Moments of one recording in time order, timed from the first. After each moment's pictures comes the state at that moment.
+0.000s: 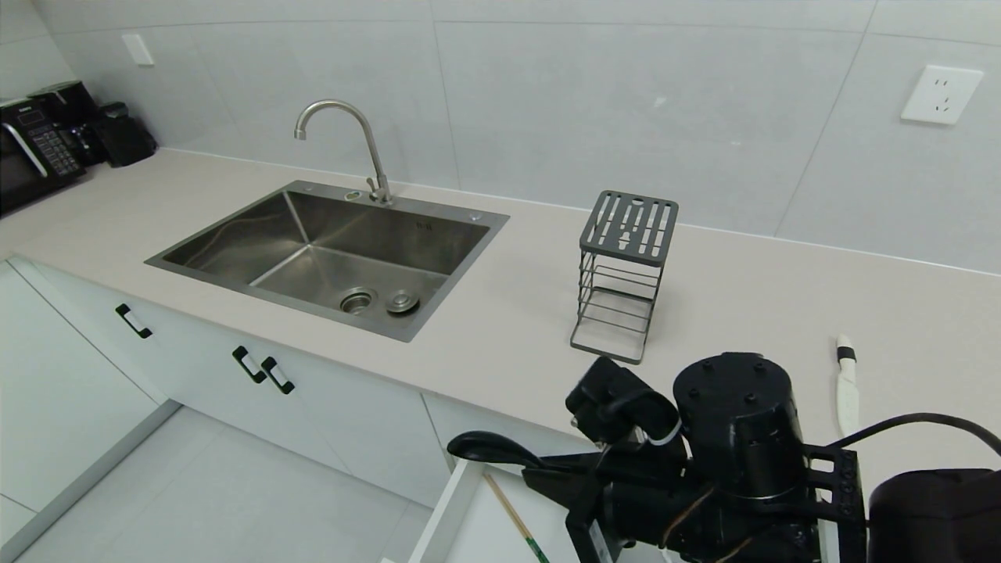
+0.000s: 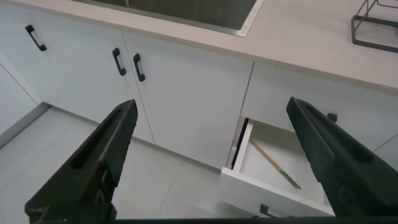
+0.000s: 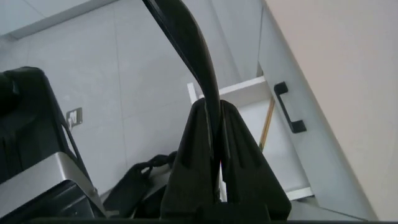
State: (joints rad) left arm 0.00 0.00 0.00 0.00 0.04 -0.04; right arm 0.95 1.80 -0.73 -0.71 0.08 0.01
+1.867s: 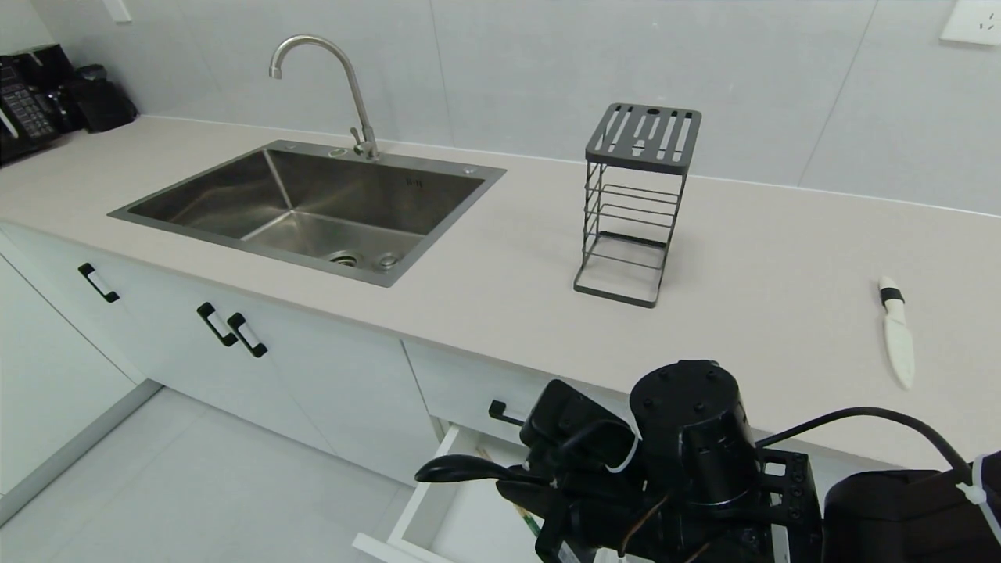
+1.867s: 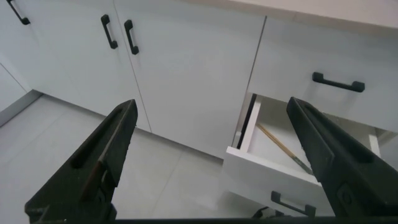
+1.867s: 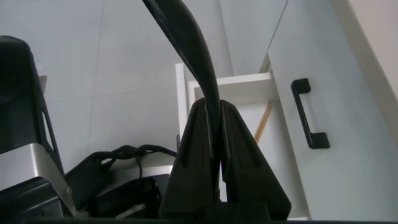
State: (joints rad) left arm 0.00 0.00 0.00 0.00 0.04 -0.04; right arm 0.99 1.86 -0.78 -0.70 0.08 -0.16
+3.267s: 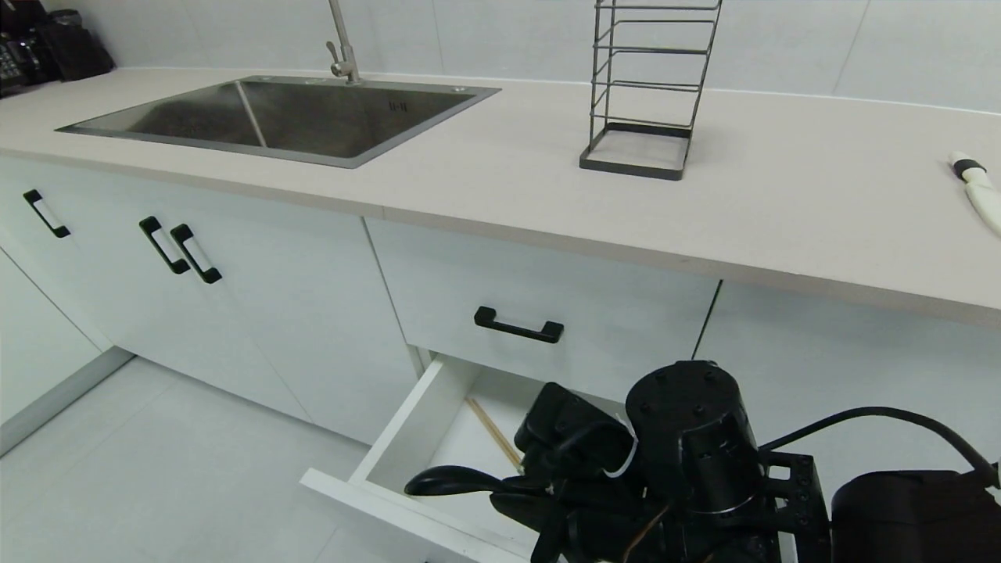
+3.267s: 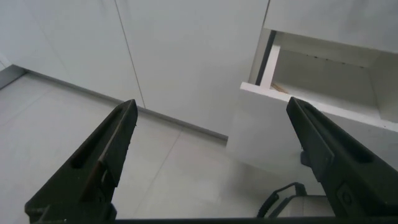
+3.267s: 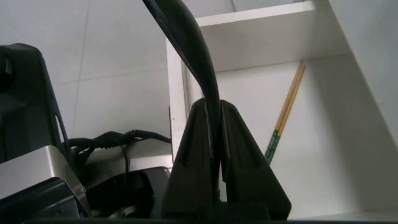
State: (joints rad) left arm 0.00 0.00 0.00 0.00 0.04 -0.04; right arm 1.01 1.83 -0.80 -0.63 0.08 -0.12
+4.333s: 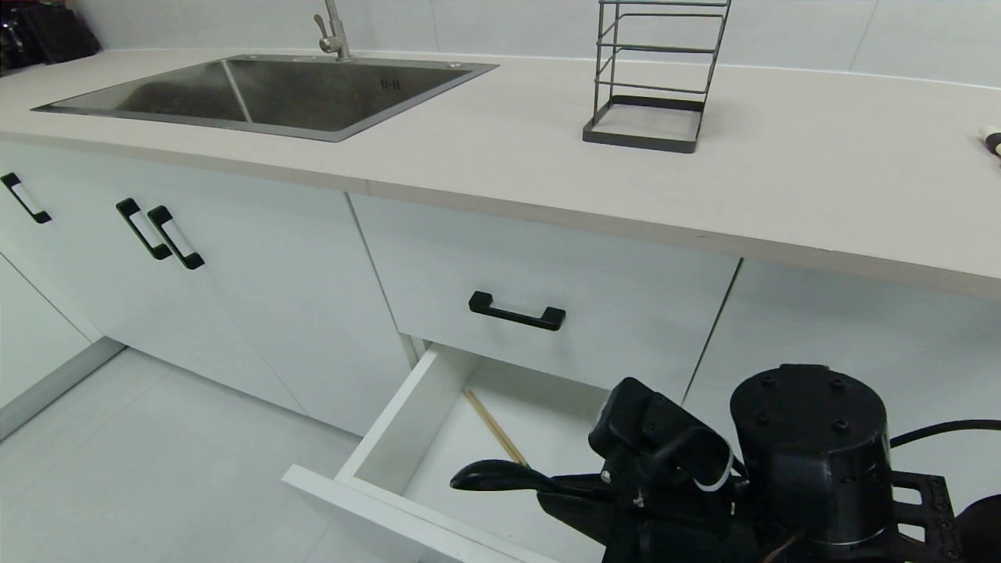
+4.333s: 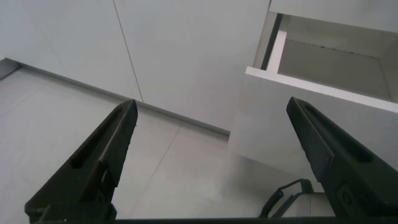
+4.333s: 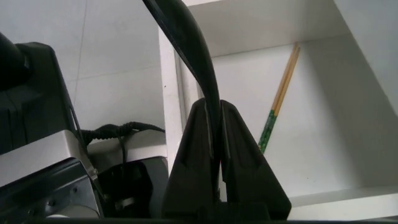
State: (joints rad) left arm 0.00 0.00 0.00 0.00 0.04 -0.04; right arm 1.01 1.67 -0.66 -0.66 0.04 -0.10
